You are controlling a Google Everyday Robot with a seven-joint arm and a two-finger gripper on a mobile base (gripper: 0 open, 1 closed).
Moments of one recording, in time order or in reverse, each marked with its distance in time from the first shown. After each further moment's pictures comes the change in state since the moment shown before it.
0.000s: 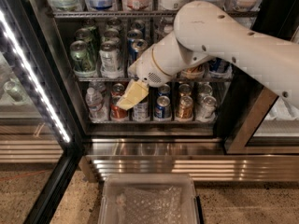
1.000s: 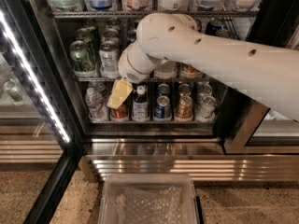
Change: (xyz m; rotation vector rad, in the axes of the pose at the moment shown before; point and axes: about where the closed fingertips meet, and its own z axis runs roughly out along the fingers) arm -0.016 -0.045 0.060 0.151 0.106 -0.128
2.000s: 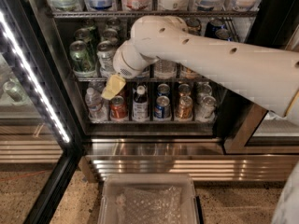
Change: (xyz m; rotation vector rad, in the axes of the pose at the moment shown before) arm -0.017 -0.025 0.030 0.037 -0.050 0.018
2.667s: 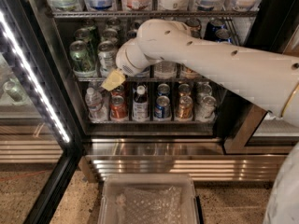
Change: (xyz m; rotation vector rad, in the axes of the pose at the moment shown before) arm 0.002 -0.025 0.007 0.053 -0.073 0.078
